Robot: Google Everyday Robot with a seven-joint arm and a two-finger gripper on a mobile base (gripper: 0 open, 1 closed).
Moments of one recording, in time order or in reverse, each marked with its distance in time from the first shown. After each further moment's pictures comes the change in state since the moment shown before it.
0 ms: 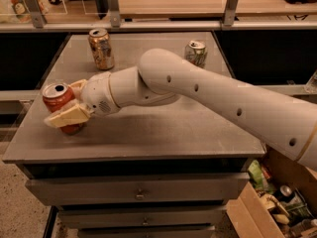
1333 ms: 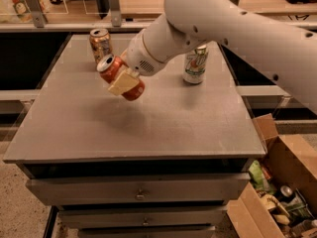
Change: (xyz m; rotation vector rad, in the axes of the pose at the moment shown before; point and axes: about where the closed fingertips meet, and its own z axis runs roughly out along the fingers) arm 0.021 -0.071 -0.131 0.199 0.511 -0.057
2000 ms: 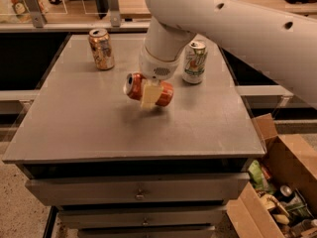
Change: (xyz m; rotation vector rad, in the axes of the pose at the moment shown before) arm 0.075 0.012 -0.029 -0.090 0.452 -0.202
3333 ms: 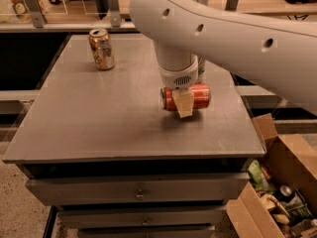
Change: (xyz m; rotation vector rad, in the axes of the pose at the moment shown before) arm 0.092 0.035 -0.020 -0.081 0.482 -0.039
